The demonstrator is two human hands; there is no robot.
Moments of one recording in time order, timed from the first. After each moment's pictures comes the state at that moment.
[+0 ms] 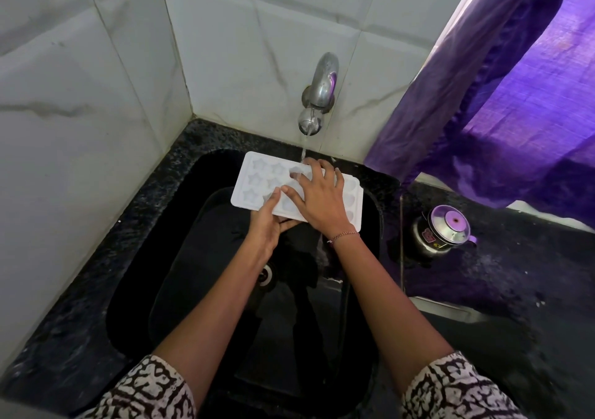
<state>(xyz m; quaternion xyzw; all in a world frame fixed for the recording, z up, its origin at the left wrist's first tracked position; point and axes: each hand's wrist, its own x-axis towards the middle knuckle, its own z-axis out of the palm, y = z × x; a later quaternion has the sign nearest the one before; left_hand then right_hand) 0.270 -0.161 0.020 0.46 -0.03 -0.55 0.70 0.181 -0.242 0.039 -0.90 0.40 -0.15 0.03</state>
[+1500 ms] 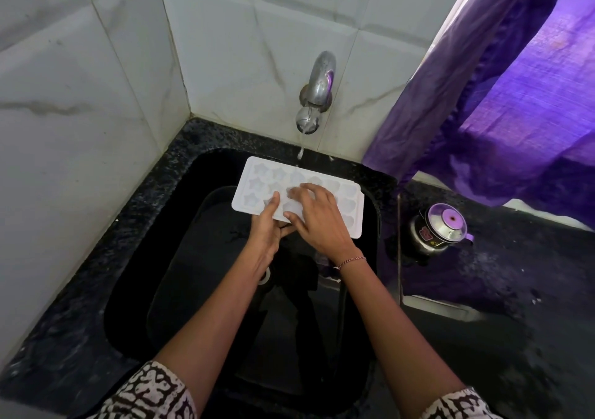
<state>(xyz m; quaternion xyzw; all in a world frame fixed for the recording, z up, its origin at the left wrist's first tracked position) 0.260 -0.154 0.014 0.46 -0.03 -0.55 0.70 0.152 -0.210 0.040 -0.92 0.31 -0.19 0.11</state>
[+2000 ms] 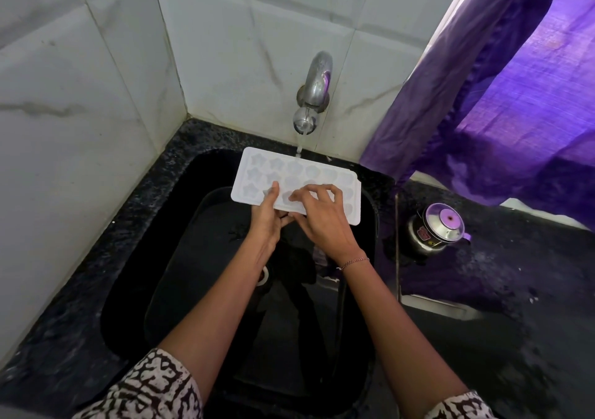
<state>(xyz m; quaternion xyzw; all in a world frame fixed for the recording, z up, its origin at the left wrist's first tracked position) 0.263 -0.171 0.024 0.46 -0.02 -0.53 0.71 0.143 -0.215 0.041 -0.94 0.28 -0.20 0.02</state>
